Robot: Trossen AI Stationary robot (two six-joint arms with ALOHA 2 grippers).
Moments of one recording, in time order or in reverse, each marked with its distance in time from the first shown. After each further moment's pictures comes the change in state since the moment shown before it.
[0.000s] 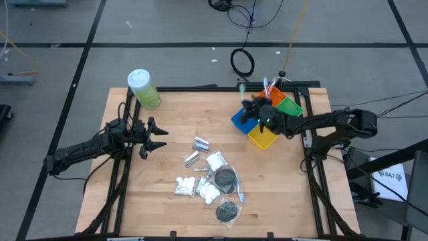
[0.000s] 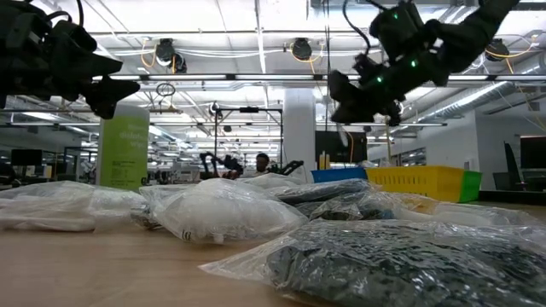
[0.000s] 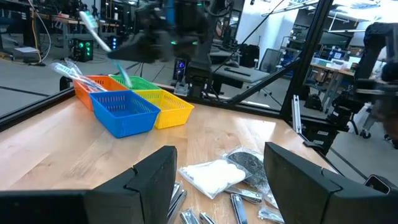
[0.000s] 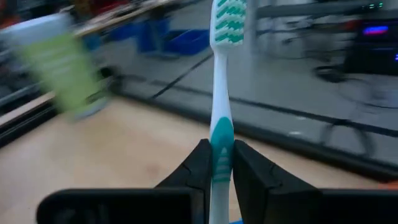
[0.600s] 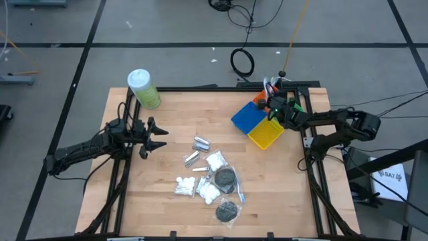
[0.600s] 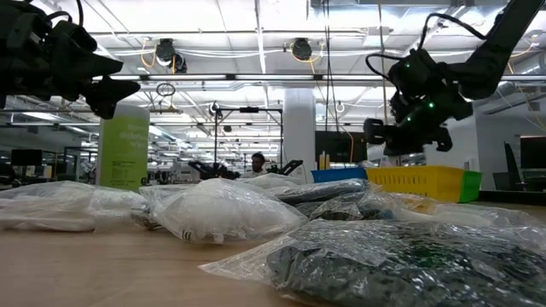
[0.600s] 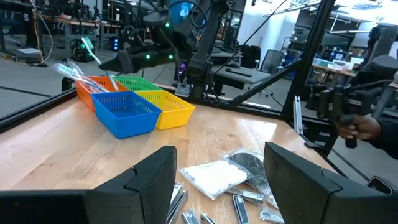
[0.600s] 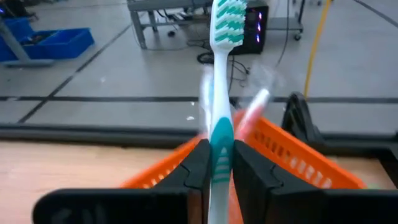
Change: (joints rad) left arm 0.000 0.000 0.000 0.000 -0.006 0.000; right arm -0.301 -0.016 -0.194 0.001 0.126 0.079
